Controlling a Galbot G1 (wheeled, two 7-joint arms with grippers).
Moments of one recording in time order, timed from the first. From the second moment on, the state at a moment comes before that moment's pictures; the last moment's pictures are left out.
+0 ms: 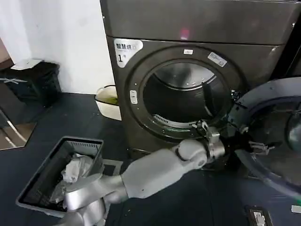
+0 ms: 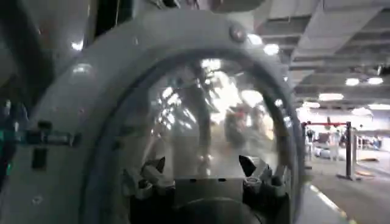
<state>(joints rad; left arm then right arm) 0.12 -1.61 0.70 -1.21 -0.98 -0.12 0.31 -1.80 0.89 2.39 1.59 0.62 -0.30 -0.16</state>
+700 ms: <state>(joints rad) 0.17 -1.08 0.68 -1.67 -1.05 -0.31 0.16 -1.74 0.86 2.34 1.59 0.61 -0.28 -0.15</state>
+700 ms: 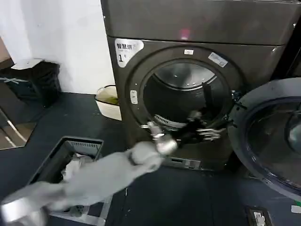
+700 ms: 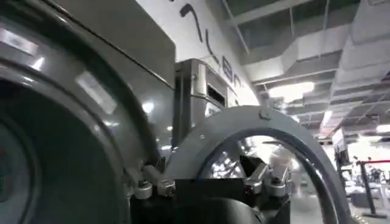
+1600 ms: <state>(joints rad) 0.40 -0.20 0.46 -1.75 -0.67 0.20 0.50 -1.64 0.79 2.23 1.53 0.57 -0.24 -0.16</state>
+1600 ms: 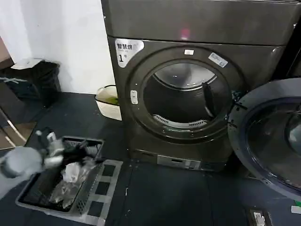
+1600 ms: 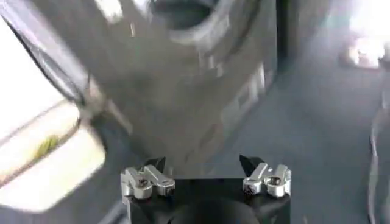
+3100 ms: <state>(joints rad) 0.47 -0.15 0.43 -1.59 -0.26 0.19 0.68 -1.65 0.82 2.22 1.57 0.57 -0.22 -0.17</state>
